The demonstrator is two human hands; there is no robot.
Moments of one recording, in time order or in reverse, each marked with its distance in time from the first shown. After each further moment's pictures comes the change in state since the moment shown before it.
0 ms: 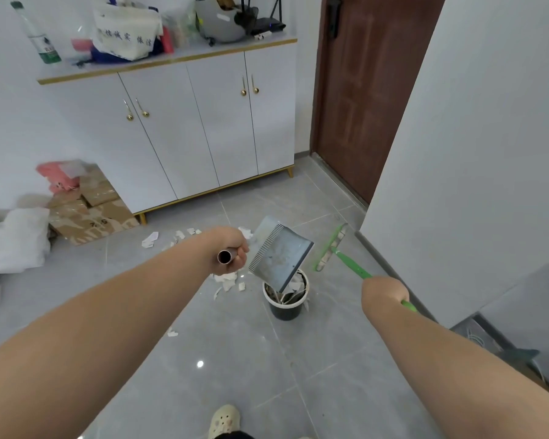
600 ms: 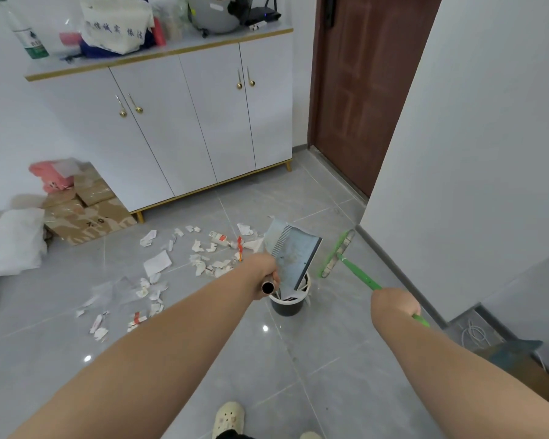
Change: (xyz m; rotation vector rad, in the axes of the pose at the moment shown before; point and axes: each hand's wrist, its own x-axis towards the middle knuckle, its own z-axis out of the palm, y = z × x) left_hand 0.033 -0.038 0.059 -0.063 0.034 -0.002; right_hand -0.006 0.002 0.021 0.006 -0.068 0.048
